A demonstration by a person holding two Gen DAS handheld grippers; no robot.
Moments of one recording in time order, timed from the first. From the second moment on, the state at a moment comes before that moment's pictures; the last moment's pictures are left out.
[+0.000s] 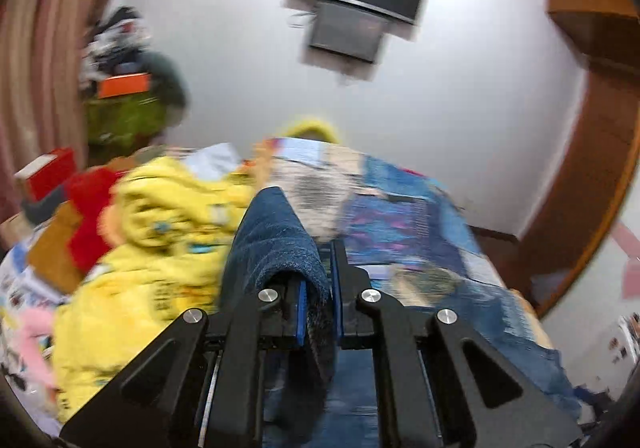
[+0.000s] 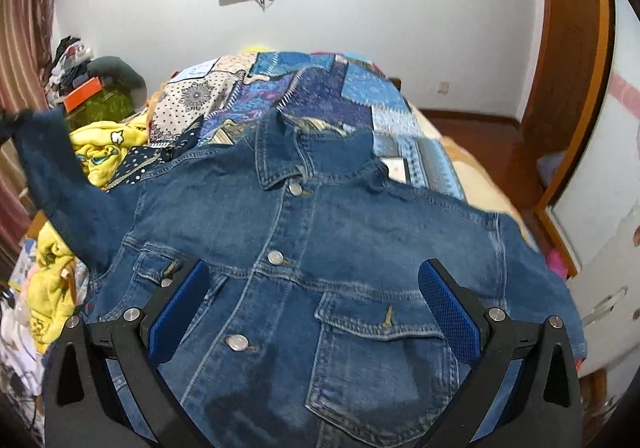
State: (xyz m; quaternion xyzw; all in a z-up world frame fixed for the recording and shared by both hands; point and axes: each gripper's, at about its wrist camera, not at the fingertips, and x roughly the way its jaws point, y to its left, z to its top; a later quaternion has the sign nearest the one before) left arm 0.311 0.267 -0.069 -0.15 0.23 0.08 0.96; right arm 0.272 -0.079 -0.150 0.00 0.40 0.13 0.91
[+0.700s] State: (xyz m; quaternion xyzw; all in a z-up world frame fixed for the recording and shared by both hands) left arm 0.357 -0.004 -0.246 0.02 0.50 -0.12 0.86; right arm 0.270 -0.152 -0.172 0.02 0.43 0.09 0.90
